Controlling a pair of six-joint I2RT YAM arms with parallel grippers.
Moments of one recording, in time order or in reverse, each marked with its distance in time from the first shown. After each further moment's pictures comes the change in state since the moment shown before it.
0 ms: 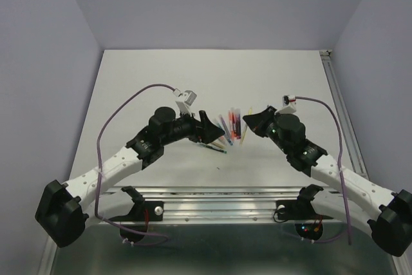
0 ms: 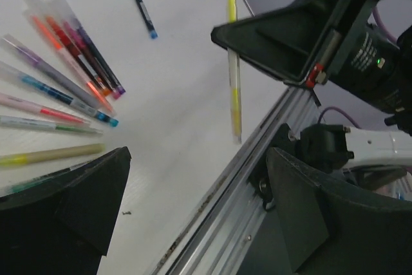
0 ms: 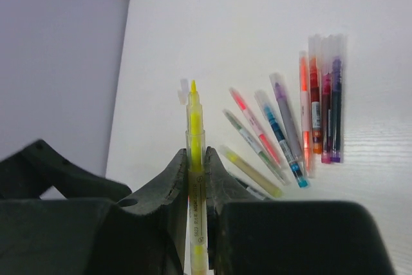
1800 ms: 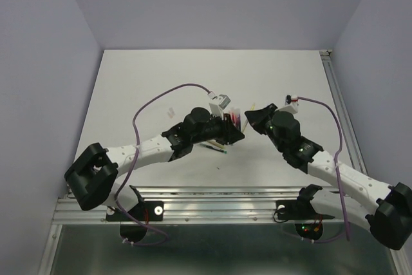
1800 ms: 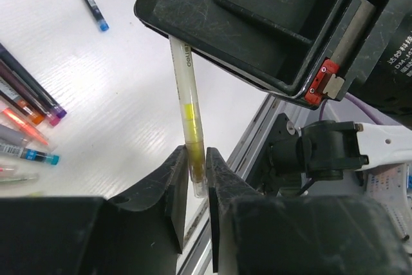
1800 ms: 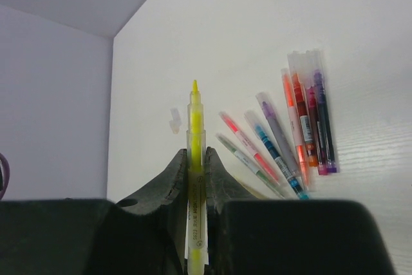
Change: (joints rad) left arm -0.232 0.385 0.132 0.203 -0.038 -0.002; right arm 0.014 0.033 0.032 -0.018 0.203 0.122
